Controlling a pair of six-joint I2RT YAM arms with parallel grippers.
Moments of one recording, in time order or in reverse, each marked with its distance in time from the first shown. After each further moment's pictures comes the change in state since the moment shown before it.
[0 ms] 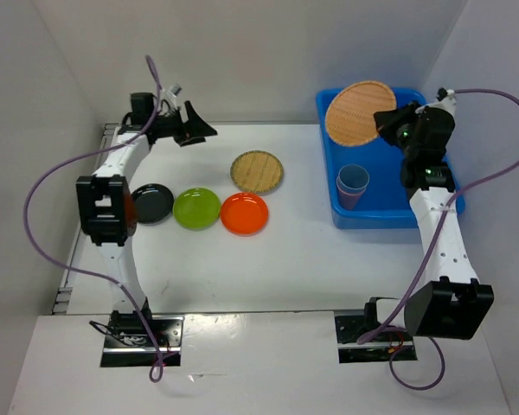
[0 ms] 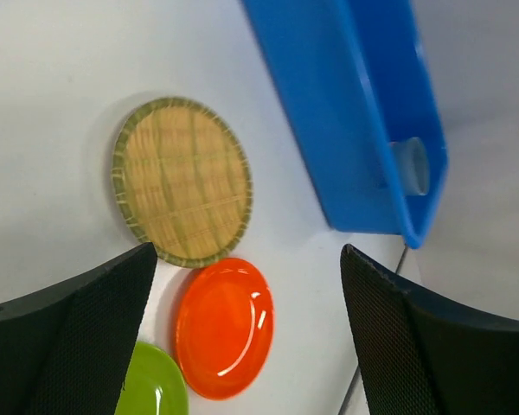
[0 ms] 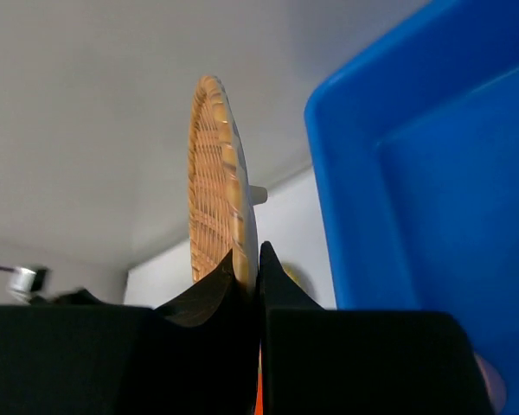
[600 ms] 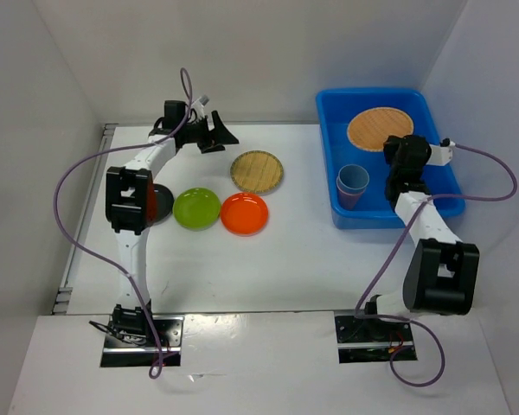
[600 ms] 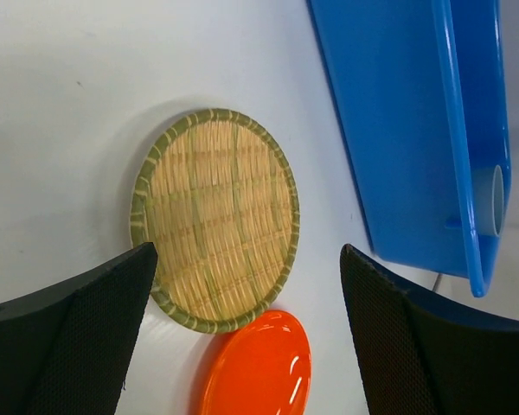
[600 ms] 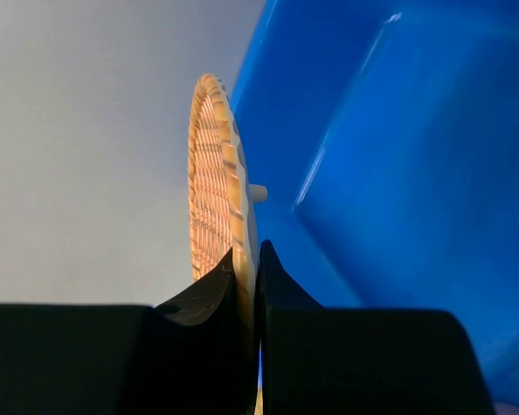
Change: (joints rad) left arm -0.142 0.276 0.149 0.011 -0.166 -0.025; right arm -0.074 0.118 -0.338 0.401 0.400 0.406
